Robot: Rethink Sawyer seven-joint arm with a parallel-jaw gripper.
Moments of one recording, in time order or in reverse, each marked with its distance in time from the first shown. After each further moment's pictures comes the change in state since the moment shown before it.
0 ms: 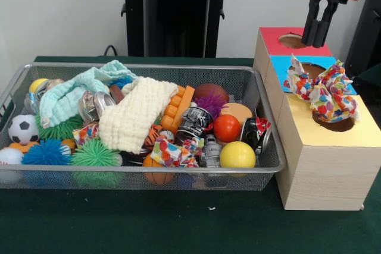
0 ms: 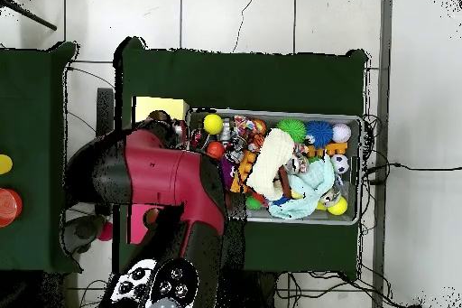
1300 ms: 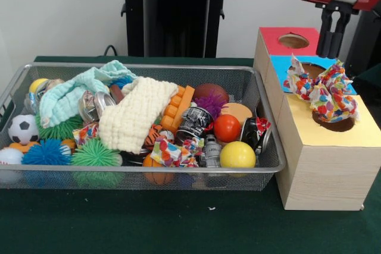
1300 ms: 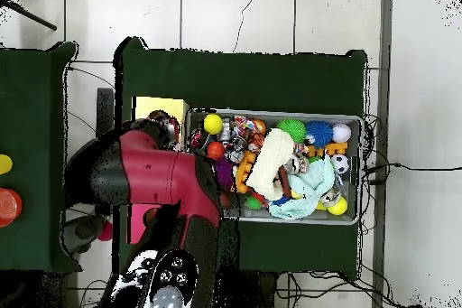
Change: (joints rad) arm -0.017 -0.001 0.063 0.028 -0.003 -0.092 0.000
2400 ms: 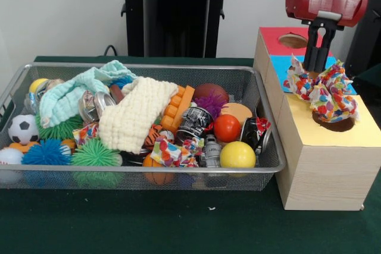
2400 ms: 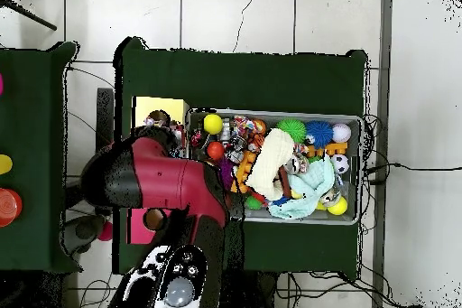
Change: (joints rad) arm -0.023 0.017 0.025 0.063 0.000 -0.092 0.000
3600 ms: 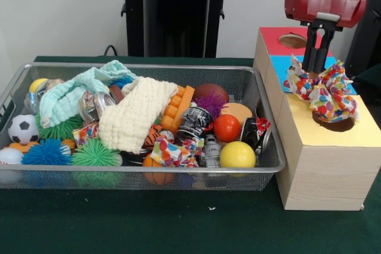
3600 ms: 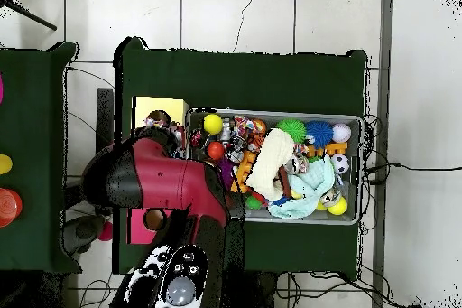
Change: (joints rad) arm -0.004 0.000 0.006 0.006 0.001 0.000 0.000
